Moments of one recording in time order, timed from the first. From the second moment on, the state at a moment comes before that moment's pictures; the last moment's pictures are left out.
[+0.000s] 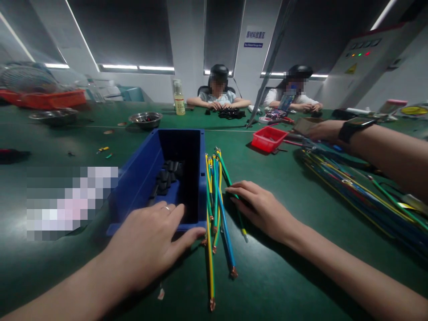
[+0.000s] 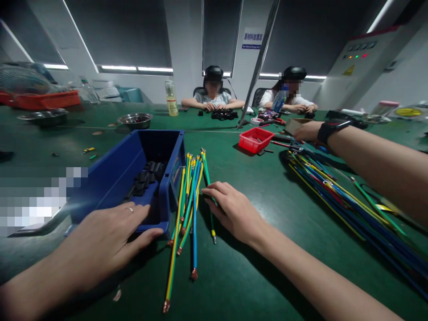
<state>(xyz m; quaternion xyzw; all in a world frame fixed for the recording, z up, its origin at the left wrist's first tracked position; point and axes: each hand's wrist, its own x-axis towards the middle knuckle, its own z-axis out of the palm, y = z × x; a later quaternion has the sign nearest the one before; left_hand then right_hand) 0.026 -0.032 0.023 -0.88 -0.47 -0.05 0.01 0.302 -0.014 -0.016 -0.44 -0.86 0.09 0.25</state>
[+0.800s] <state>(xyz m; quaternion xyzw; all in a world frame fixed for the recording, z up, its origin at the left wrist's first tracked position) 0.017 -0.034 0.020 -0.91 -0.25 -0.33 -0.06 0.321 -0.006 -0.014 -0.61 -0.76 0.08 0.22</state>
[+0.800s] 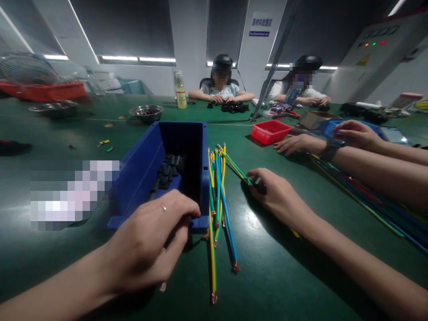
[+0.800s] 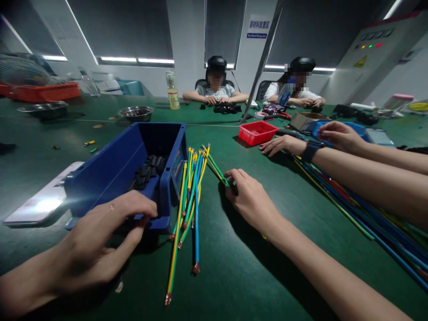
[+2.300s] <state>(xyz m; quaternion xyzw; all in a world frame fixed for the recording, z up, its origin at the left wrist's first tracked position) 0.018 -0.031 0.024 -0.88 -0.30 -0.28 -0.23 0.329 0.002 -0.016 -0.59 -0.76 0.11 0.24</state>
